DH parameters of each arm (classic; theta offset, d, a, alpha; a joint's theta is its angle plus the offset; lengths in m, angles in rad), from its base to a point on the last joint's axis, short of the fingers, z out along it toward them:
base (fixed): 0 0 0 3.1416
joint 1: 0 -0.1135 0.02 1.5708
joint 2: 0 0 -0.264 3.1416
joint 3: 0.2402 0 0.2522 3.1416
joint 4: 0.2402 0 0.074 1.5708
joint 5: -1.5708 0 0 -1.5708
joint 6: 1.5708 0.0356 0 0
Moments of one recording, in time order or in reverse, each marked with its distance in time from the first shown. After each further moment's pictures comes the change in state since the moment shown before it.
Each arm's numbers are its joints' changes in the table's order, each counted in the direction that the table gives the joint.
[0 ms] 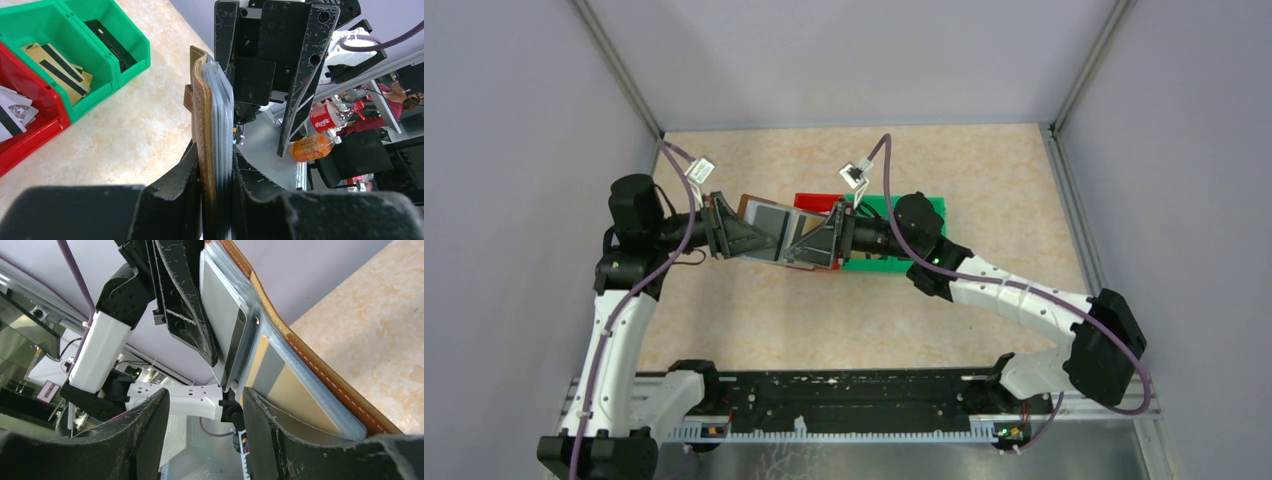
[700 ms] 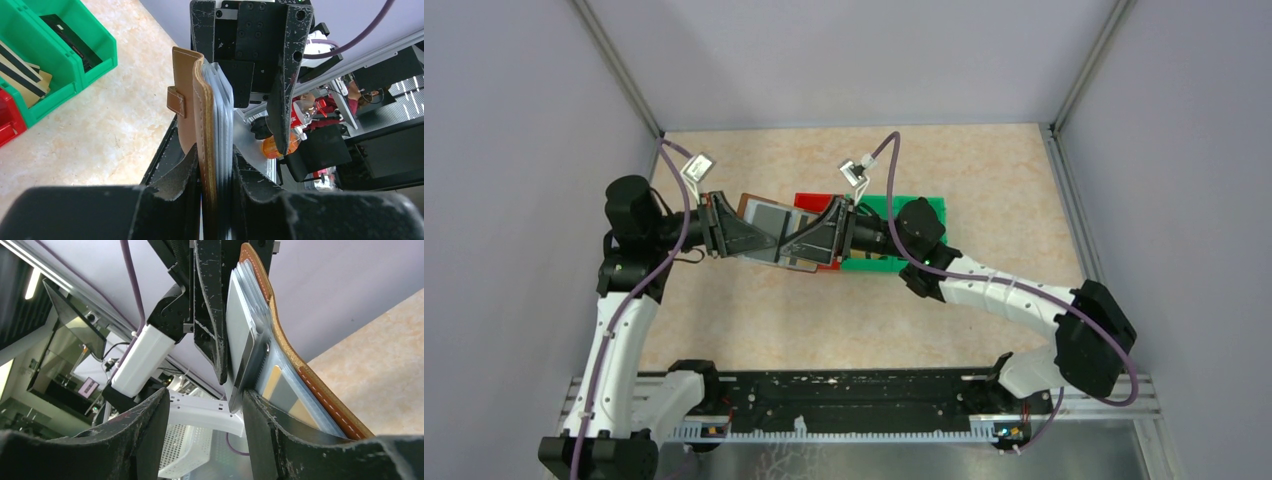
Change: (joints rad) left arm -0.001 -0.013 -0.040 -0.183 -0.087 -0.233; right arm -0.004 0.060 -0.027 -0.283 0.043 0.139
